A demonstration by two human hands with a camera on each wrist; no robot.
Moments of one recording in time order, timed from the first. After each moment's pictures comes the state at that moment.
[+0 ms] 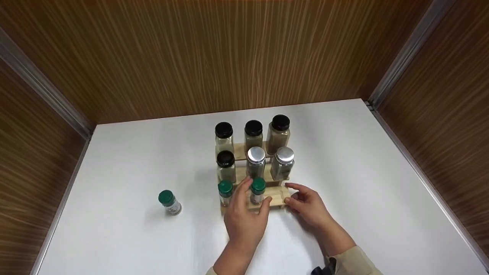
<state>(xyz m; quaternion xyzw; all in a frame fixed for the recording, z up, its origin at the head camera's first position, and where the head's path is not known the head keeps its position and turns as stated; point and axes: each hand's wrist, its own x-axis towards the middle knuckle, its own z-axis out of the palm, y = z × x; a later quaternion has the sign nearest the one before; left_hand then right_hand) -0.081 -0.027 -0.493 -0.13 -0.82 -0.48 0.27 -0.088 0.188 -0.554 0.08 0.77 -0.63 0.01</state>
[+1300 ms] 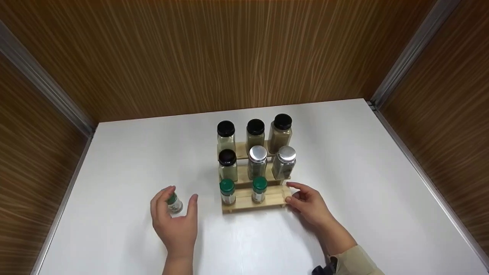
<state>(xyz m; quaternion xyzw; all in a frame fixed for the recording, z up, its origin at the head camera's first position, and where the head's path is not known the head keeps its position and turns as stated) -0.100 -0.154 -0.495 0.01 -0.79 -0.50 0.35 -0.089 0.193 -0.556 0.07 0.77 -0.63 0.01</state>
